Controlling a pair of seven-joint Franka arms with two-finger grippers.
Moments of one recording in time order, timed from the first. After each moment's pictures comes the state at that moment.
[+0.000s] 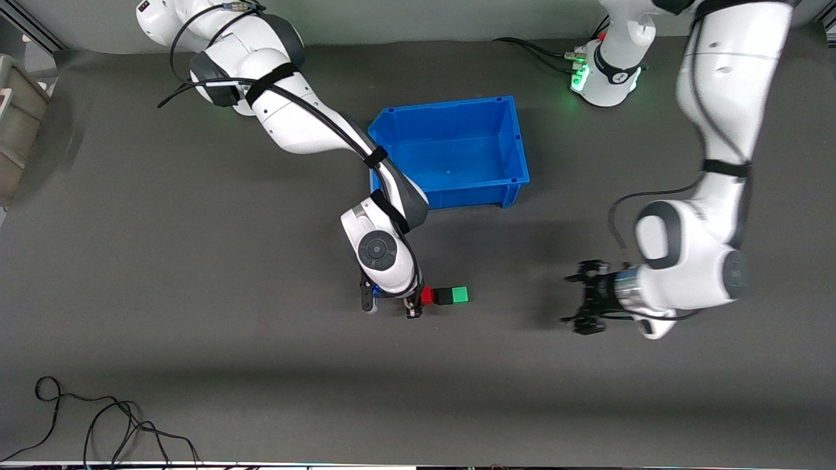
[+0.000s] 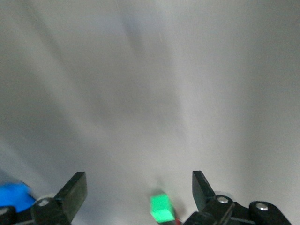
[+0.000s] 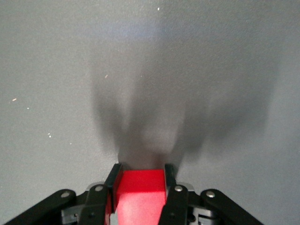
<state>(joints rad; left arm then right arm) -0.09 0.57 -0.03 -1.63 -0.47 2.09 -1.13 0.69 1.10 -0.10 -1.03 0.22 2.24 2.04</state>
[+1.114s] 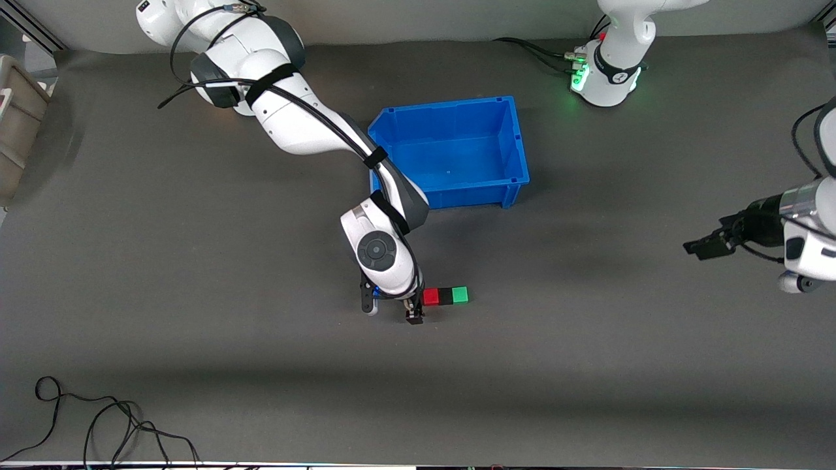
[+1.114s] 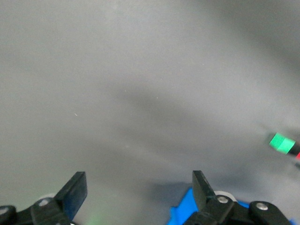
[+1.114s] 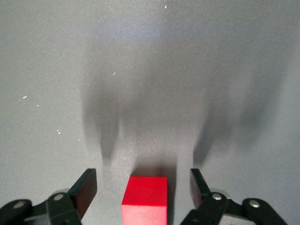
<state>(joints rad) 0.09 0.20 -0.05 -1.60 -0.13 1.64 -0.37 0.69 1.11 -0.10 -1.01 0.22 2.24 2.05</state>
